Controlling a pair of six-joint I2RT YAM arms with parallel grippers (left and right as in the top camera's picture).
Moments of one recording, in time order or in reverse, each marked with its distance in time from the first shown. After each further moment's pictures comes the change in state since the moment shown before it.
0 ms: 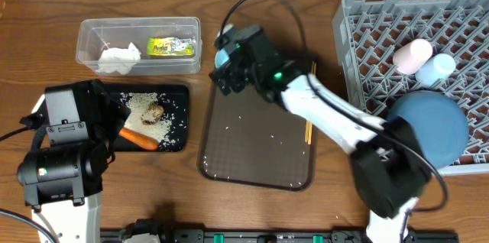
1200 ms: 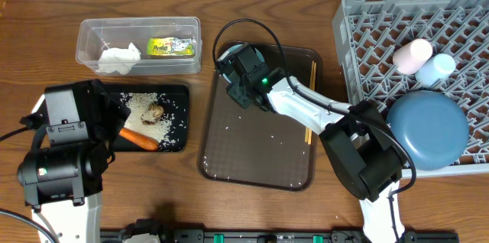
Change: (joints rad) left arm 0.000 0.000 0.000 0.000 0.000 0.000; right arm 0.013 0.153 0.000 -0.108 0.119 -0.158
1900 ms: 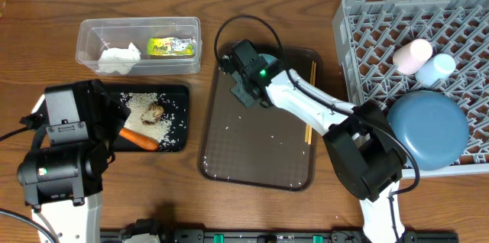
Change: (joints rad) left arm 0.000 0.000 0.000 0.000 0.000 0.000; right arm 0.000 -0.001 0.117 -0.230 0.058 0.063
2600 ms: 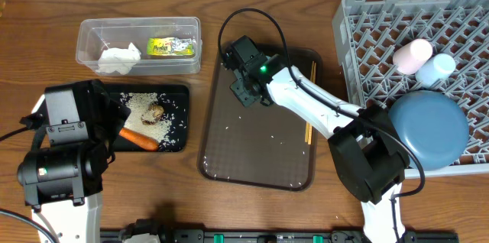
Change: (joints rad) left arm 0.000 0.000 0.000 0.000 0.000 0.000; right arm 0.000 -0.021 0.026 -0.098 -0.007 0.125
